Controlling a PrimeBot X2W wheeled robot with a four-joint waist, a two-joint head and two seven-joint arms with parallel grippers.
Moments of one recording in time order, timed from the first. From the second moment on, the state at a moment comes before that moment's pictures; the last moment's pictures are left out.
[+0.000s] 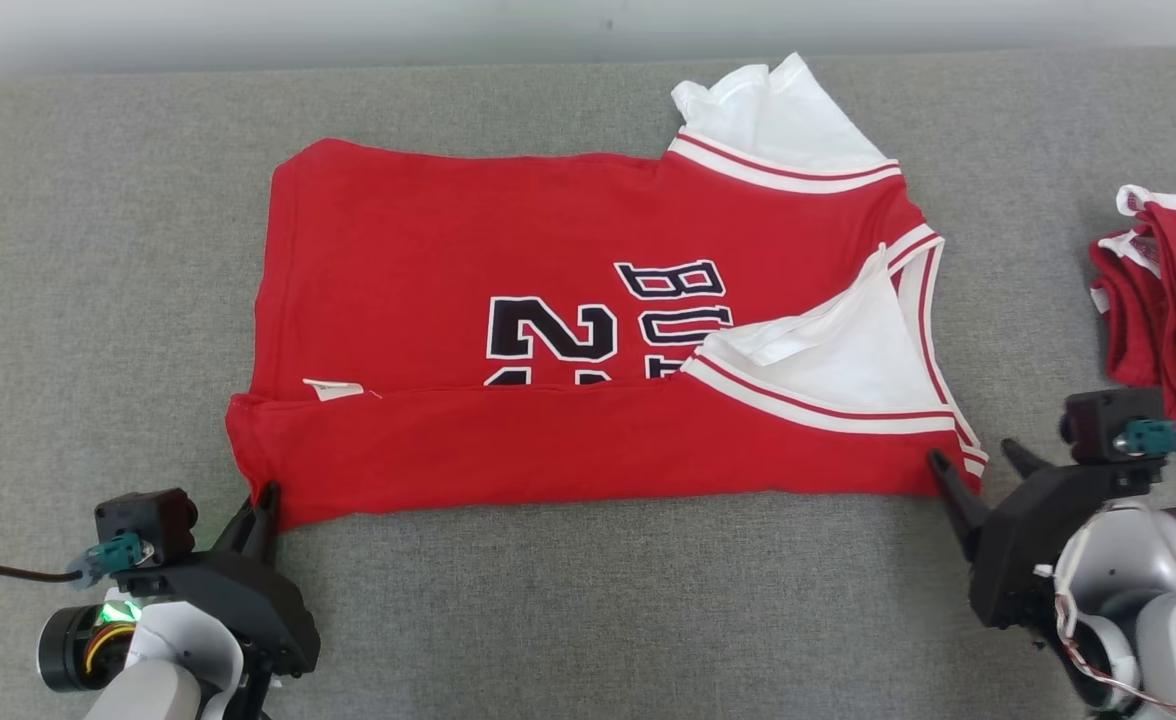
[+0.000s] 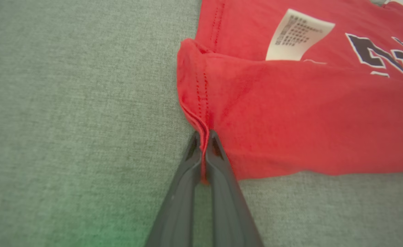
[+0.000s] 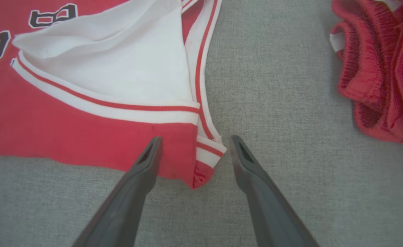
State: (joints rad) left arm -0.35 0.37 -0.36 0.39 -0.67 0.10 0.12; right arm -0.21 -0.19 -0.06 -0.02 0.22 0.13 0.67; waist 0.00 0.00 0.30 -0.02
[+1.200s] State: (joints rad) left arm -0.11 0.39 -0.35 0.24 -0.72 0.14 0.06; right arm 0.01 -0.13 -0.10 -0.17 0.25 0.13 0.80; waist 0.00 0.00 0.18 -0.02
